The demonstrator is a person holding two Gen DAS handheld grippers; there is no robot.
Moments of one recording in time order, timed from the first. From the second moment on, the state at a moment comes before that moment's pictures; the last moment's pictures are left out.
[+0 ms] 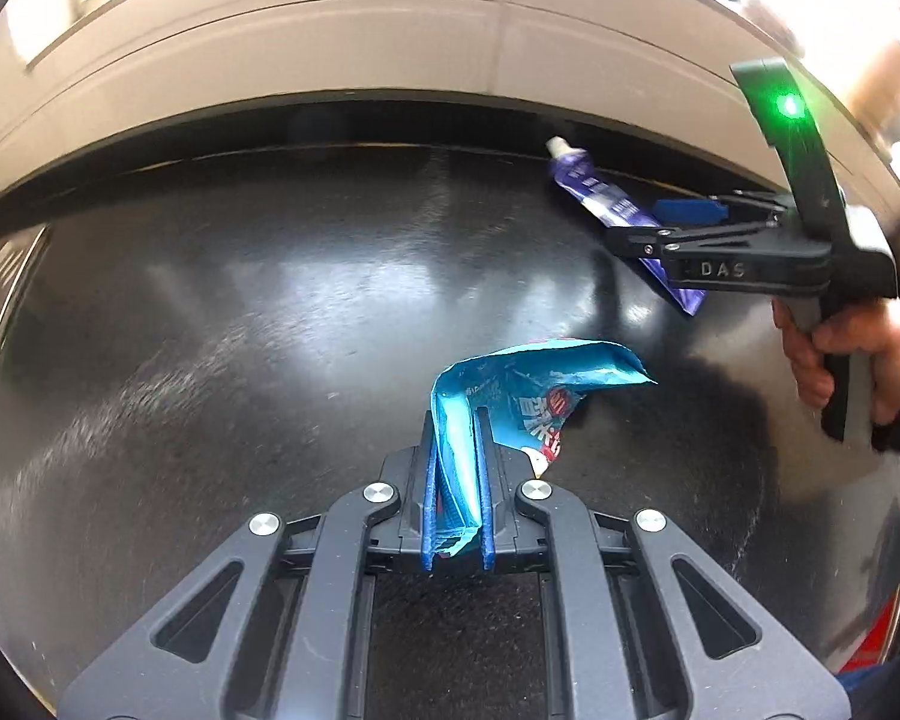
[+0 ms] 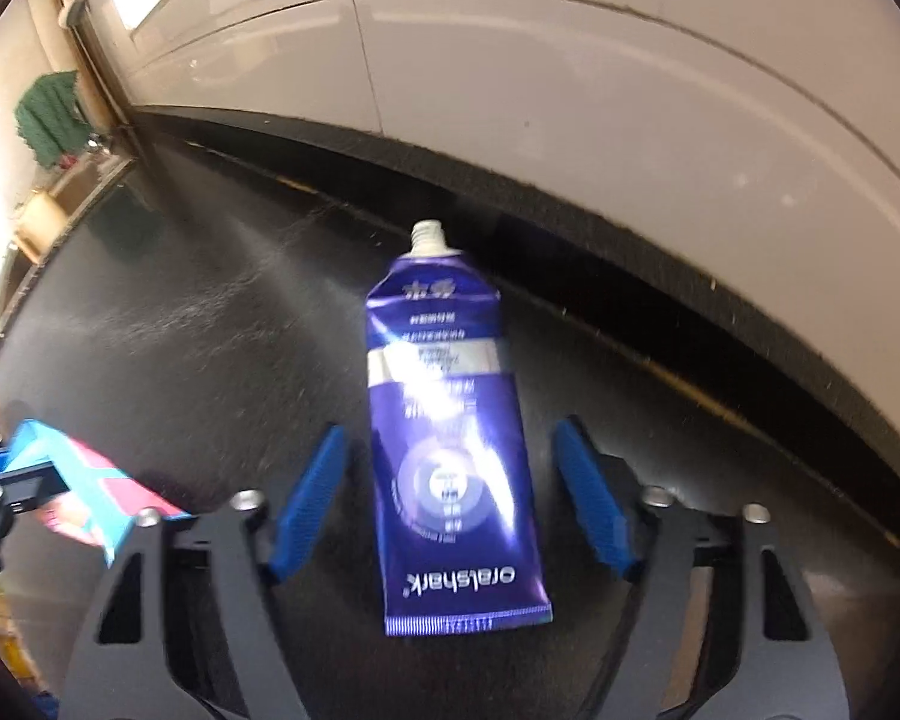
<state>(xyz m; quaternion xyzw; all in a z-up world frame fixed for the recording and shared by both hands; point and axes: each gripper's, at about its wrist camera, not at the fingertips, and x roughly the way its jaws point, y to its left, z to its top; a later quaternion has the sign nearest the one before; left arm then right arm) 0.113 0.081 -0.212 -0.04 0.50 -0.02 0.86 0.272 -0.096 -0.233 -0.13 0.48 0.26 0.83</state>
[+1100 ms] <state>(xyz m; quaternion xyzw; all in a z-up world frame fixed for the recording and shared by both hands) -0.012 0.095 -0.155 -0.04 0.46 0.04 0.89 0.061 -0.118 -0.138 -0.07 0.46 0.24 0.85</state>
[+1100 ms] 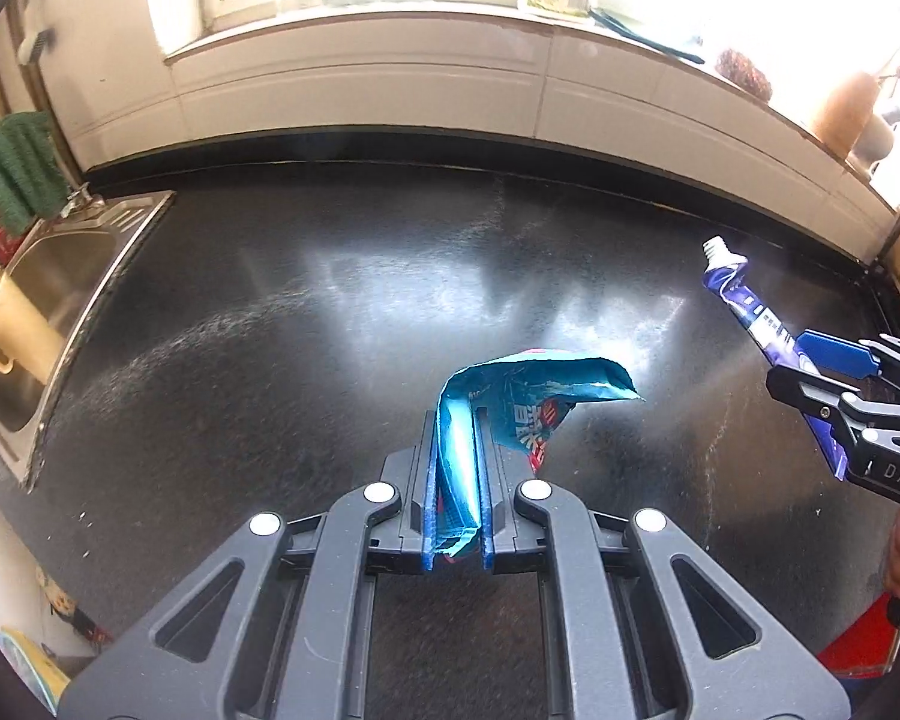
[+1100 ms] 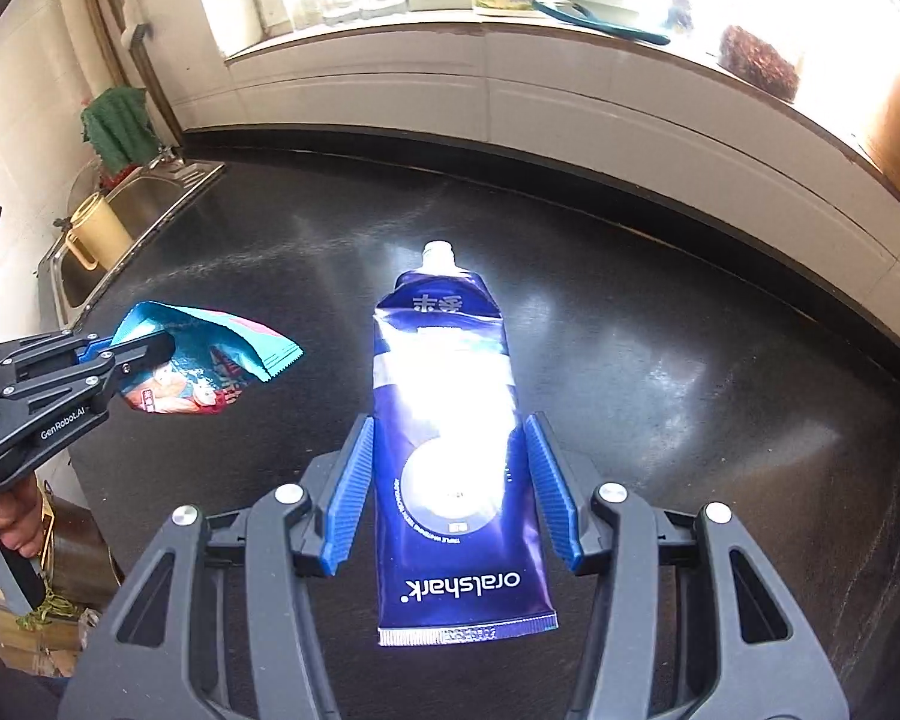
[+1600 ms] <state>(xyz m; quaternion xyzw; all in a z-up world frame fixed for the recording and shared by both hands) -0.151 0.199 -0.129 -0.11 0.42 0.20 0.88 -0.008 0.052 -0.112 -0.15 0.43 0.44 0.77</state>
